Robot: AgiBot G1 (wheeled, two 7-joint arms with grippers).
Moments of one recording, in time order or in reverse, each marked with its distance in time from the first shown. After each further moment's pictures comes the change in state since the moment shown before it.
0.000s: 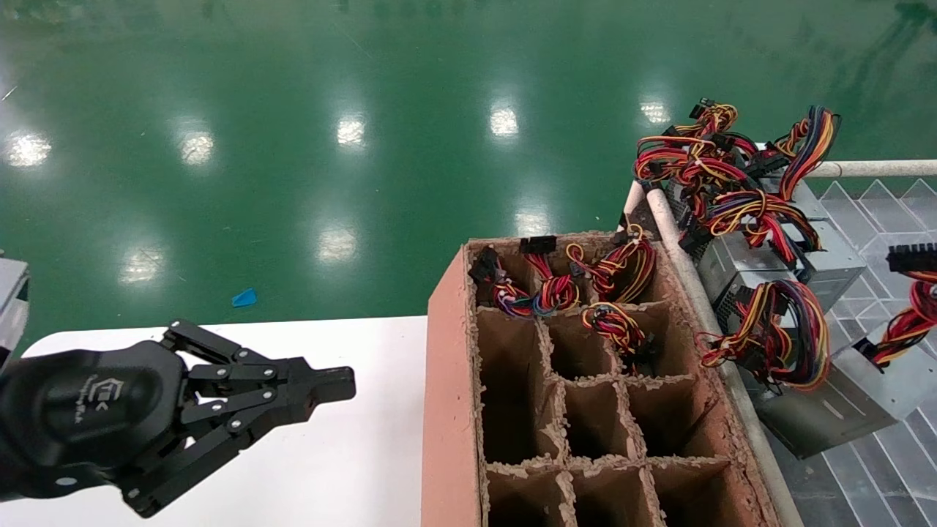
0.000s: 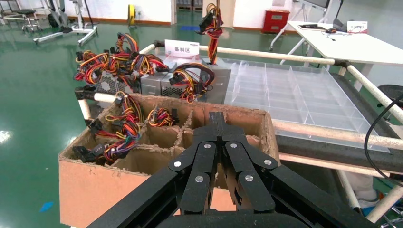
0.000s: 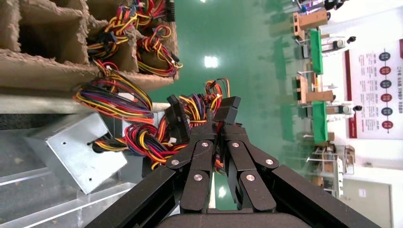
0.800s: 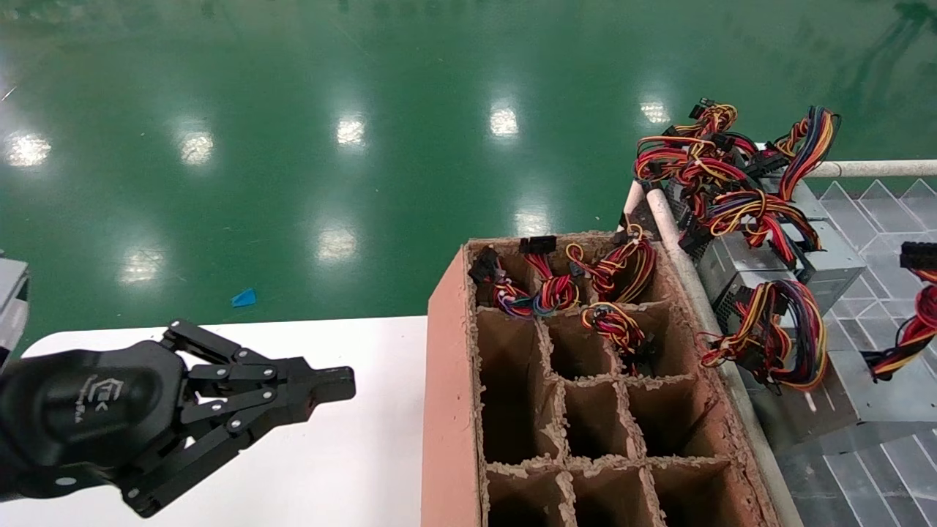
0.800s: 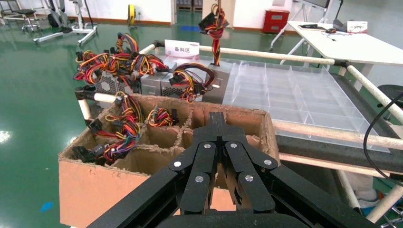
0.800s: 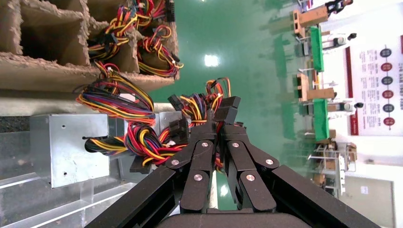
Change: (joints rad) left arm 0.000 0.000 0.000 0.000 0.000 0.000 0.000; right arm -0.017 0.003 -0.030 0.016 0.017 0.039 0.008
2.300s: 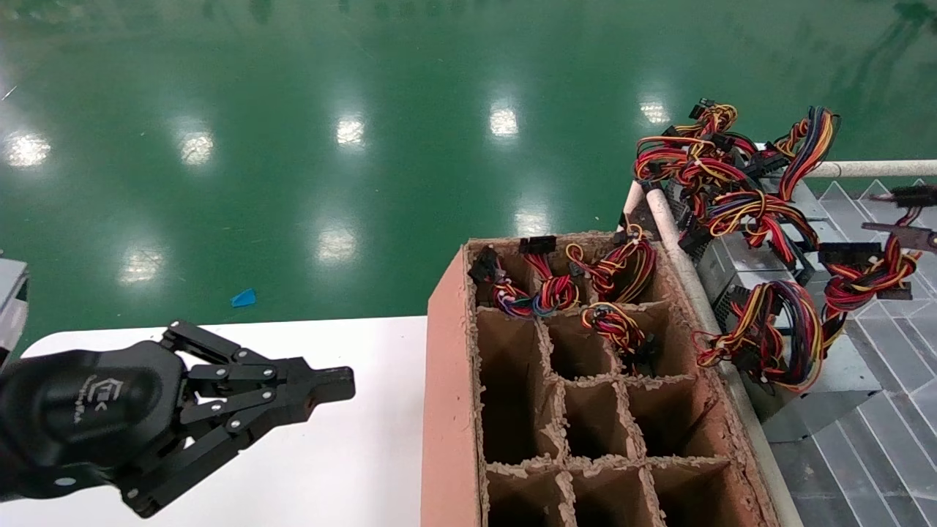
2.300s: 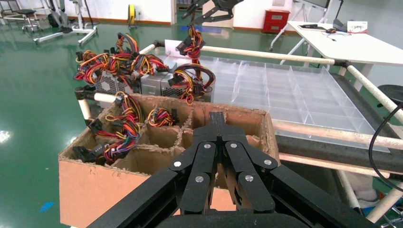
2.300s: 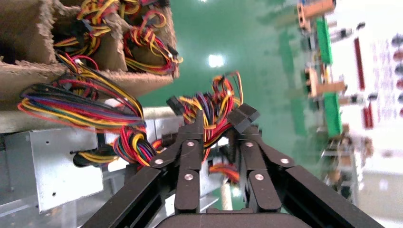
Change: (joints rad) left arm 0.000 0.000 0.000 0.000 0.000 0.000 0.000; right arm -0.069 -0.195 -0.085 -0.117 -0.082 0.160 -0.033
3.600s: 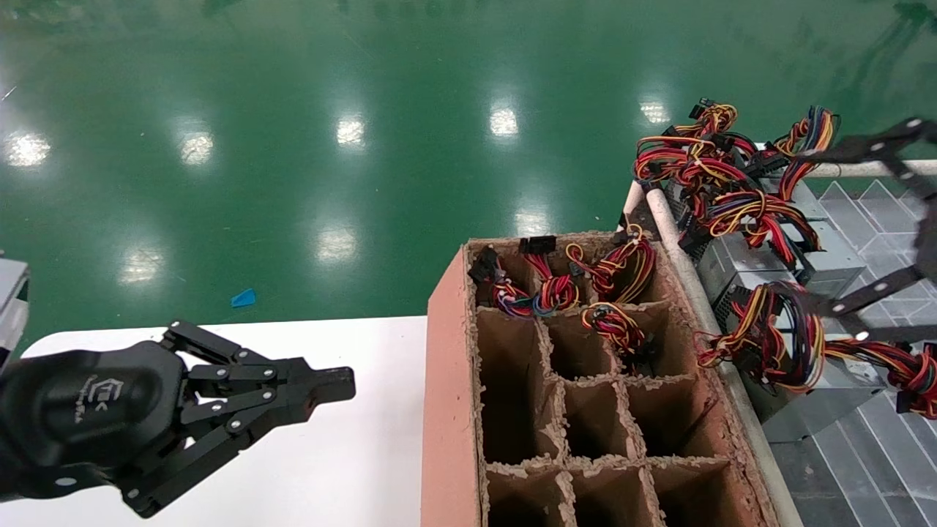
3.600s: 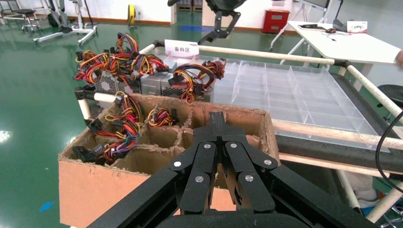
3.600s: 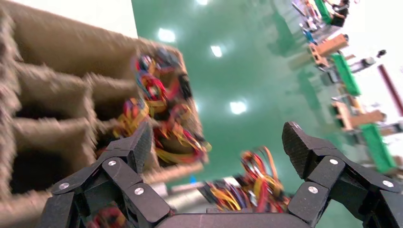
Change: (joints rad) left arm 0.000 0.000 0.000 0.000 0.000 0.000 0.000; right arm -0.138 -0.118 0.151 0.055 0.095 -0.076 0.174
